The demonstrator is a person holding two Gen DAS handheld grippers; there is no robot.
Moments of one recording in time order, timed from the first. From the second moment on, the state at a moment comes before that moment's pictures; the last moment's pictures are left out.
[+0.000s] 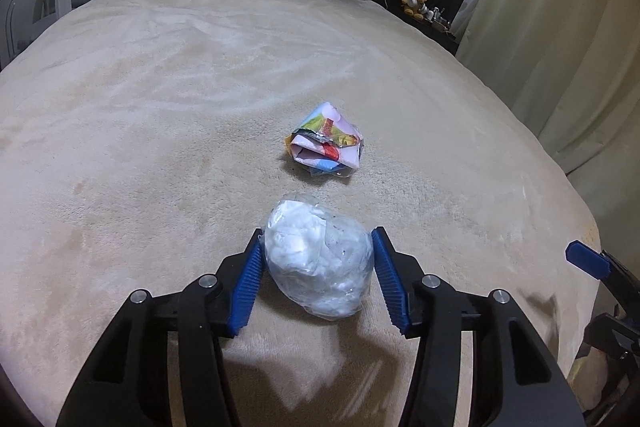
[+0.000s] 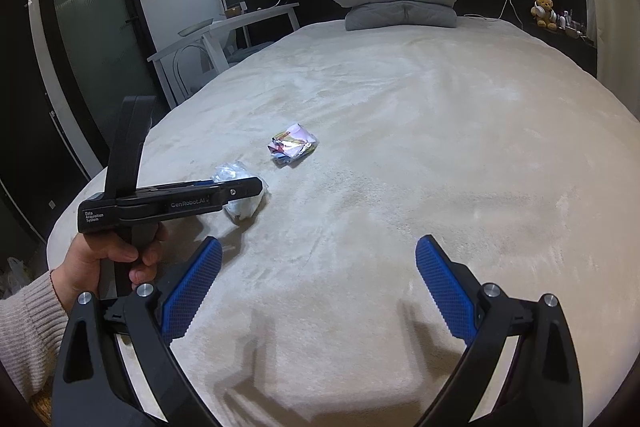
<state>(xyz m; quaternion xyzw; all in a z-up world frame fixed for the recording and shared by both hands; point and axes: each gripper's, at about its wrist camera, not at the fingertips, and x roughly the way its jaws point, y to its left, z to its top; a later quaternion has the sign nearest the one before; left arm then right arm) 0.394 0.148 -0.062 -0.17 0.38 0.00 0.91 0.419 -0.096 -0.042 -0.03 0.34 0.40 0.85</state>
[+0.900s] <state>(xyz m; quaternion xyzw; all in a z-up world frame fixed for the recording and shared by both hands) 0.331 0.192 -0.025 -0.19 0.31 0.02 0.93 0.482 0.018 -0.063 -0.10 0.33 0.40 0.85</state>
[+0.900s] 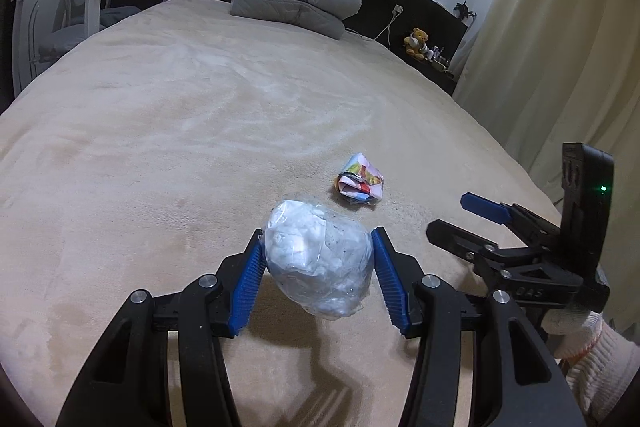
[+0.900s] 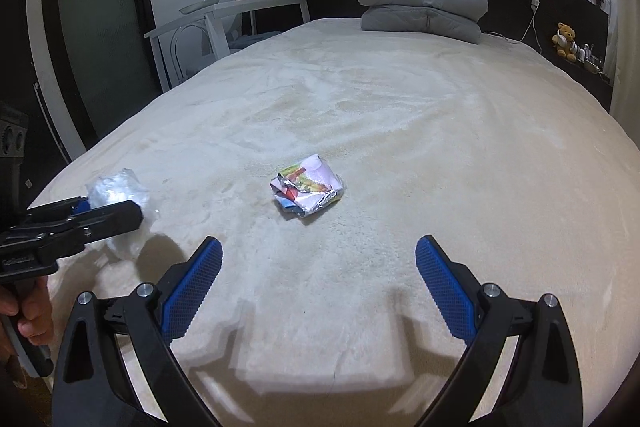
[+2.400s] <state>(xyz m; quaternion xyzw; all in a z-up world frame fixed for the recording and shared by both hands) 0.301 0.185 0.001 -0.18 0.28 0.02 0.94 0.464 0.042 -0.051 -0.16 0.35 0.40 0.83</state>
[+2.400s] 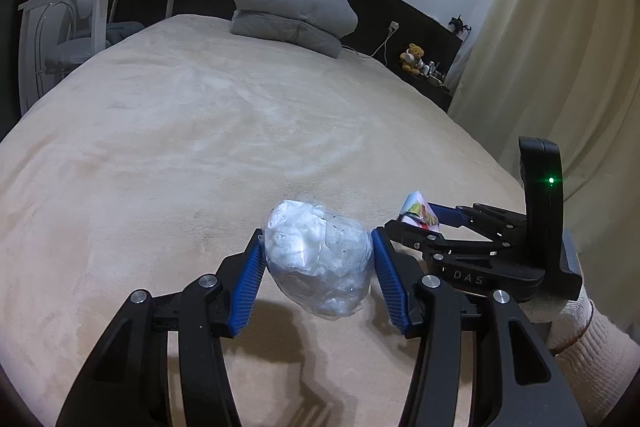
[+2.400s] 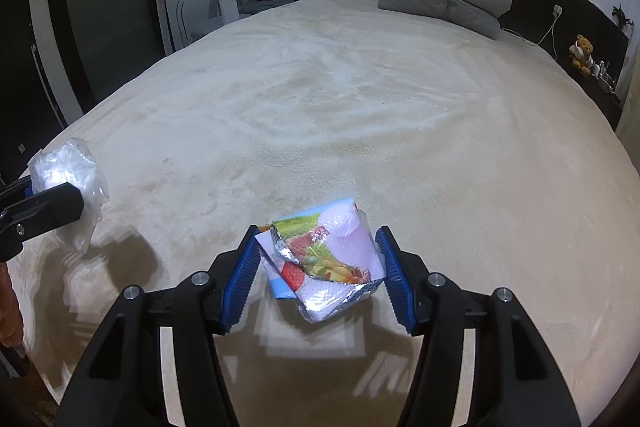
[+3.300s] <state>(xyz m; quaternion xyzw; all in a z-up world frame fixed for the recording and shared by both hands) 0.209 0.100 0.037 -0.15 0.26 -0.03 0.95 0.316 -0.119 -0.009 -0.07 0.33 0.39 0.85</state>
